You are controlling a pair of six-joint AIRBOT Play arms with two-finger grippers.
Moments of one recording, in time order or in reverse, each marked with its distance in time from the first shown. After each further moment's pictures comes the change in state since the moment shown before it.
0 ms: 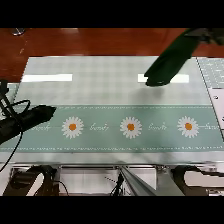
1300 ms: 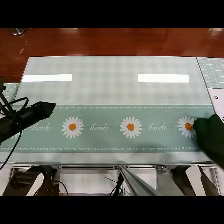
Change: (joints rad) left arm 0.000 -0.003 0.005 -0.055 0.074 0.022; right arm -0.821 0.681 -0.879 -0.798 0.327 0.085
